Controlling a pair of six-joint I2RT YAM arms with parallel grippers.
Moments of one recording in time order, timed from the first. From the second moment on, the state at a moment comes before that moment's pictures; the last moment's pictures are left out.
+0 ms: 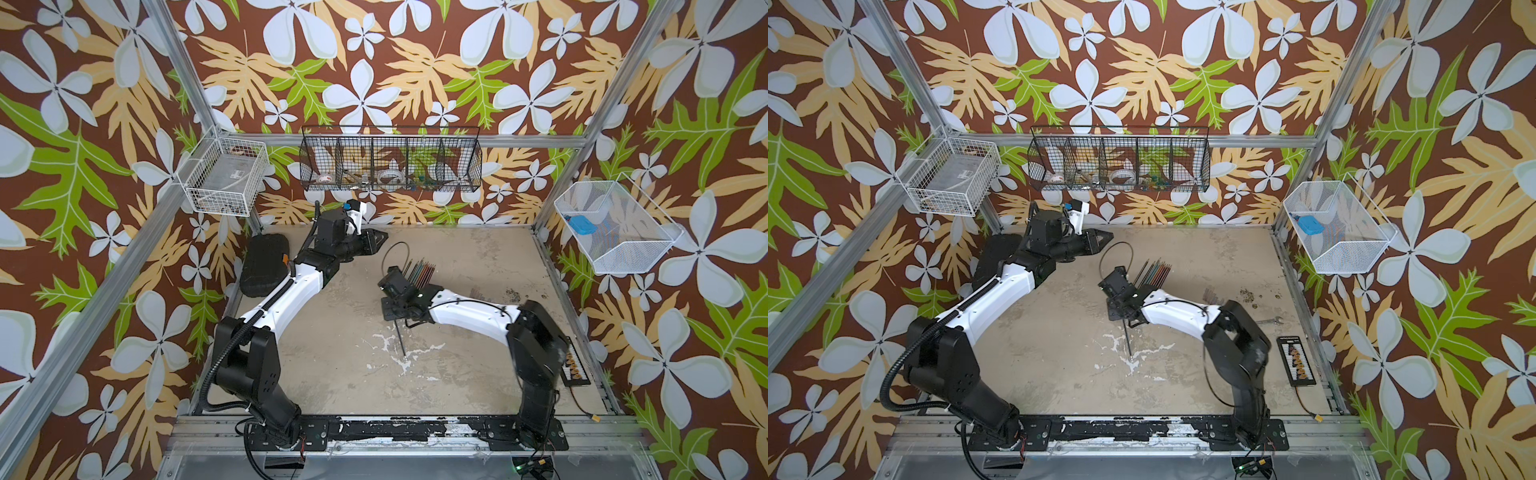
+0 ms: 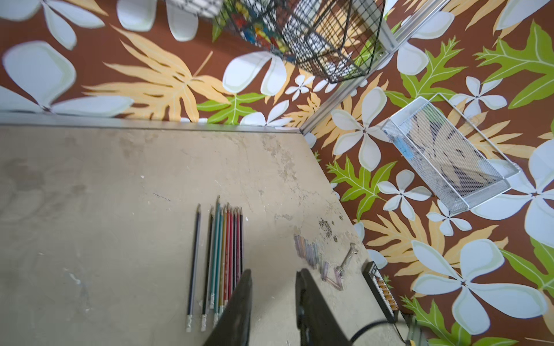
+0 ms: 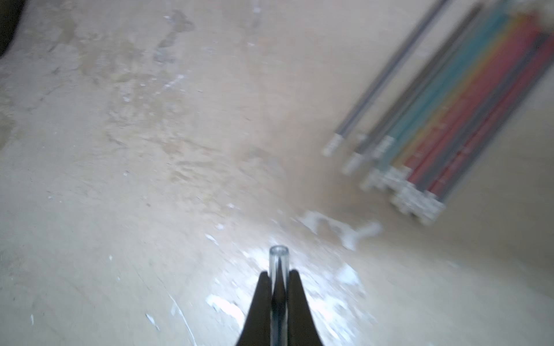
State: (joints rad) left arm -0.36 1.64 1.35 -0.07 0.49 -0.51; right arm 0.82 1.81 1.30 -0.47 0.22 0.58
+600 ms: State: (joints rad) left arm -0.78 1.78 1.36 -0.04 0.57 -0.48; right arm -0.02 0.84 0.69 -0.45 -0.04 0.41
